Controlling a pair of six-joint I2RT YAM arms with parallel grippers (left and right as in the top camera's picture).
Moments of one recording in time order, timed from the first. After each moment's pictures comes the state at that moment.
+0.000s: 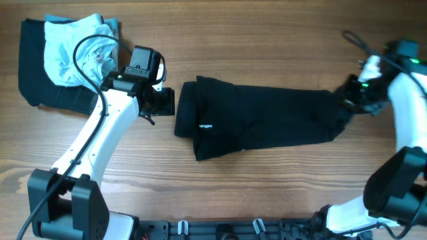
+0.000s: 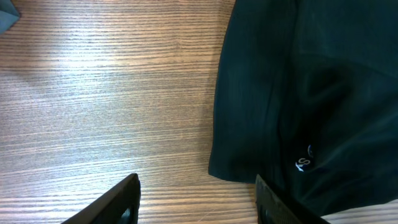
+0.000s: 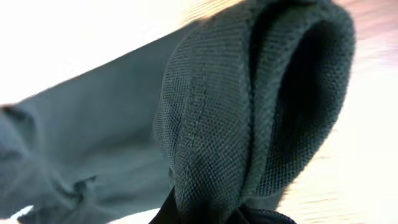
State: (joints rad) left arm -0.23 1.61 1.22 -0.91 0.05 -0.23; right arm -0.28 1.72 1.38 -1.12 -0.23 0.16
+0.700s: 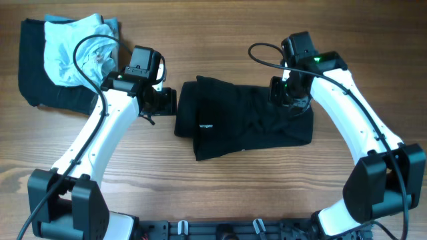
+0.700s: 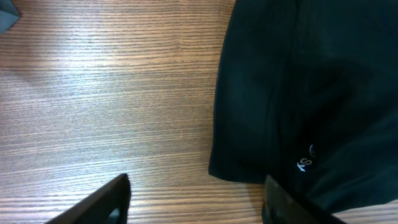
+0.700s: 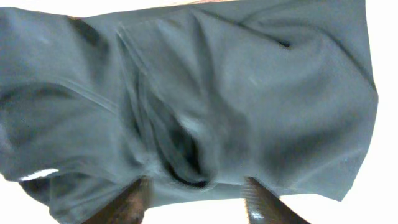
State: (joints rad) left arm -0.23 1.61 1.22 -0.91 0.05 -0.23; right arm 0.24 1.73 1.38 -1.07 -0.09 0.40
